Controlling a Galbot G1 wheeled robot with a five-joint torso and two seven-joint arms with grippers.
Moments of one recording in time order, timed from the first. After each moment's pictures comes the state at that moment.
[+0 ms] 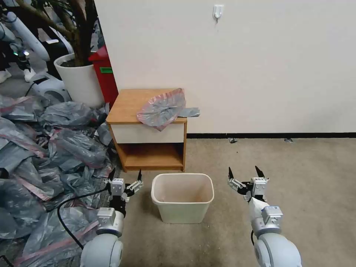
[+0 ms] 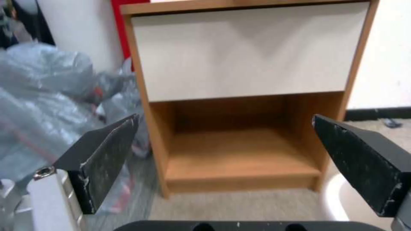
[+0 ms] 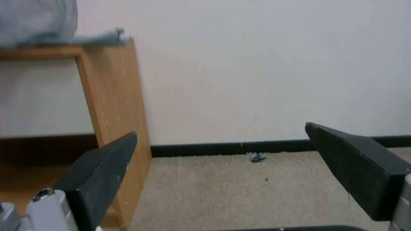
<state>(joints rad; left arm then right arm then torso) 1.64 -1.47 -0.57 -2.12 -0.07 0.09 0.00 -1.63 1.54 0.57 2.12 0.04 -0.03 0.00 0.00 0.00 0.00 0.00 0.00</state>
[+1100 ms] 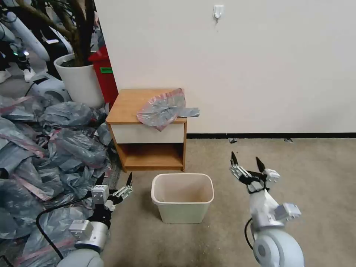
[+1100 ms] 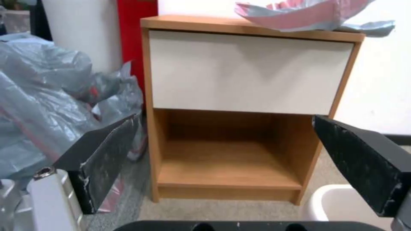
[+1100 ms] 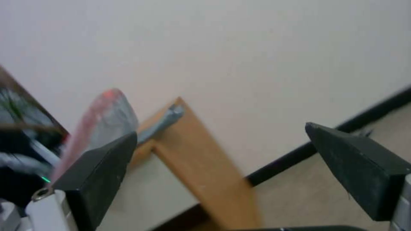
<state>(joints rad) 1.71 -1.36 -0.61 -2.14 -0.30 -0.03 -0.01 -1.46 1.48 0.46 2.13 0.67 -0.07 0.13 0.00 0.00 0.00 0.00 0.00</state>
